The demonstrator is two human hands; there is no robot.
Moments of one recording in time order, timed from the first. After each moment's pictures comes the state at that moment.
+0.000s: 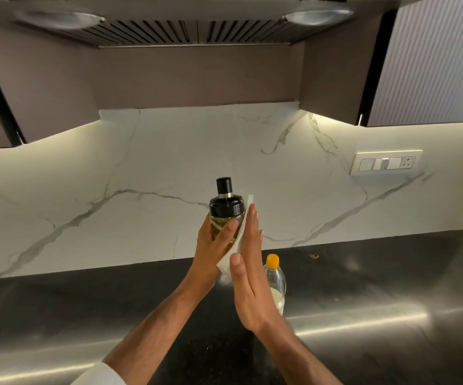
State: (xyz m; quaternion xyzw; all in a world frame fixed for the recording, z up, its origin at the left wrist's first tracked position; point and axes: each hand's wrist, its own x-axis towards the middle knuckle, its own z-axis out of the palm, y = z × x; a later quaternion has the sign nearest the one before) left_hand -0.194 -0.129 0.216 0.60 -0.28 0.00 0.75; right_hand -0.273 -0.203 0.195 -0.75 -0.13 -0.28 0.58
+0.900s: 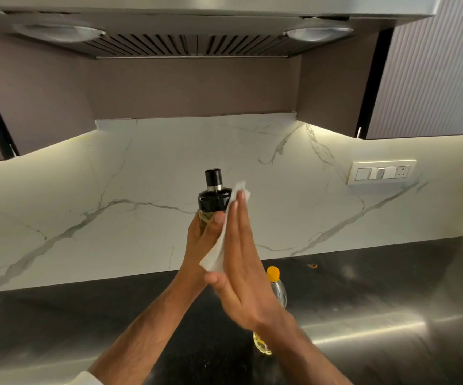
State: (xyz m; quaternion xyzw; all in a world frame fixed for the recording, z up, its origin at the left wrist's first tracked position) left_hand -0.180 -0.120 0.240 0.59 -0.31 0.02 0.75; right_hand -0.260 -0.209 0.233 -0.84 -0.21 -0.35 0.36
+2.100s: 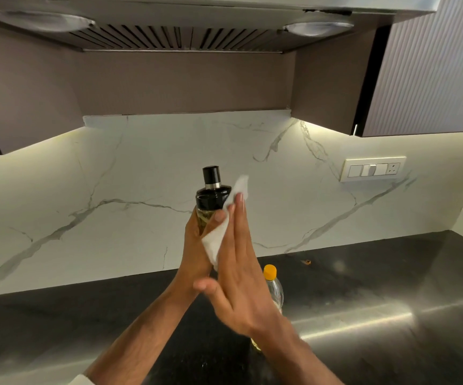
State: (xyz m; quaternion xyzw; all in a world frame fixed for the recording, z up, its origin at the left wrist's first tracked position) left_hand -0.178 -0.121 0.245 0.57 -0.29 0.02 0.77; right_hand -0.258 -0.202 0.230 -0.86 -0.20 -0.37 0.30
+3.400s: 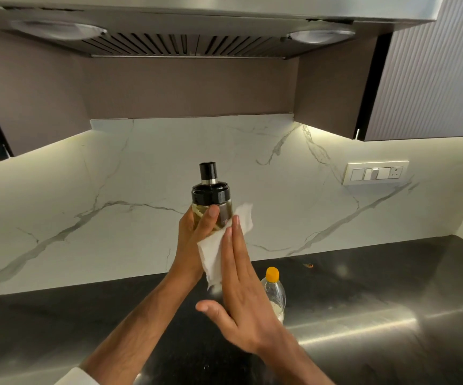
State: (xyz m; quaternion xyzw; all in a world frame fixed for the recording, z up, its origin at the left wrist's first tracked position) left_hand -0.168 -0.109 0.256 0.61 -0.28 0.06 0.74; right_hand -0.266 -0.203 0.208 -0.86 -0.22 -0.33 0.31
